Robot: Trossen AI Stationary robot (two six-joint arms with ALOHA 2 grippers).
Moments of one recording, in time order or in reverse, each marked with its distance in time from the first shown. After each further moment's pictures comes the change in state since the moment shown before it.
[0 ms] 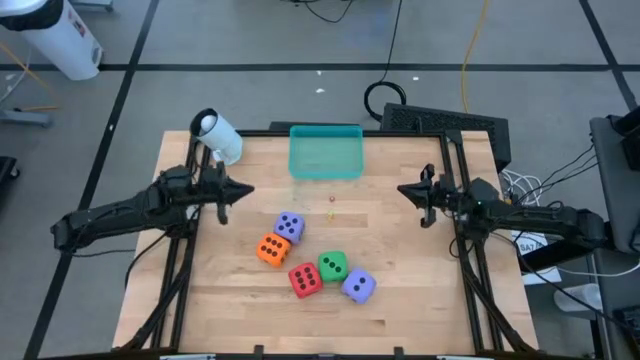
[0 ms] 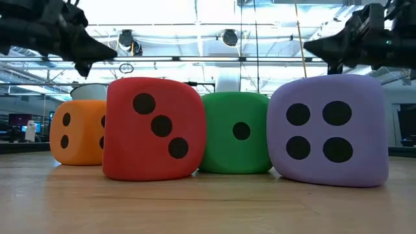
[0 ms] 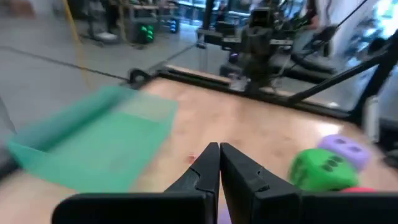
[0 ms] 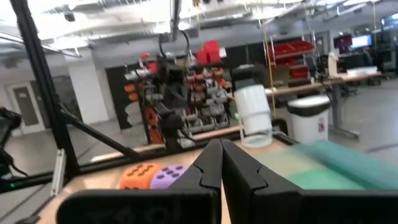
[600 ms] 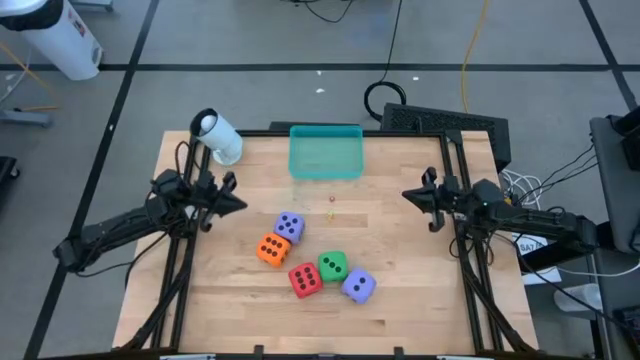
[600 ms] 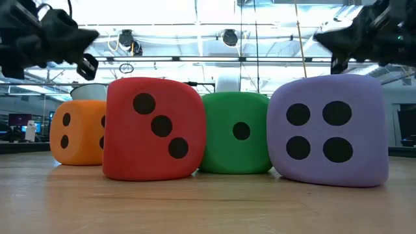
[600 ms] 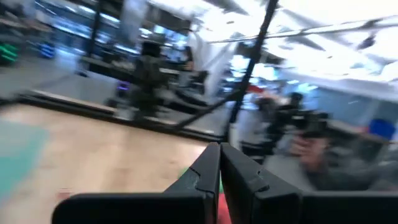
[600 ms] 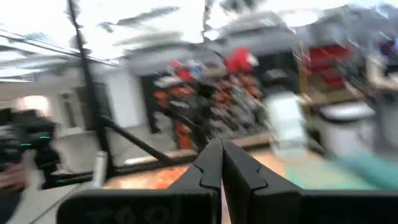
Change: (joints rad) left arm 0.227 -0.053 -0.243 0.538 0.698 -0.349; right arm 0.000 -0.179 0.000 -0.103 -0.142 0.032
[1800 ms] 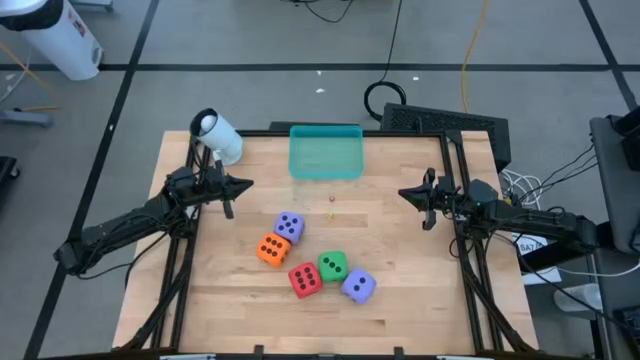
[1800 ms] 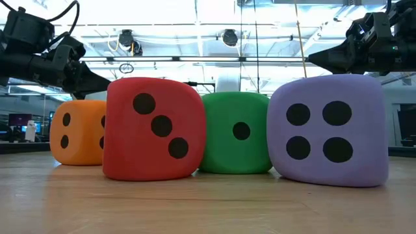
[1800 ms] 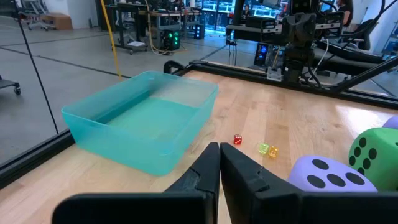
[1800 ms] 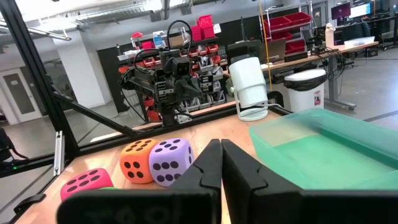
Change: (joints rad) left arm 0.060 0.000 -0.001 -0.342 -0.523 0.421; right arm 0.000 -0.002 0.000 -0.185 0.145 0.001
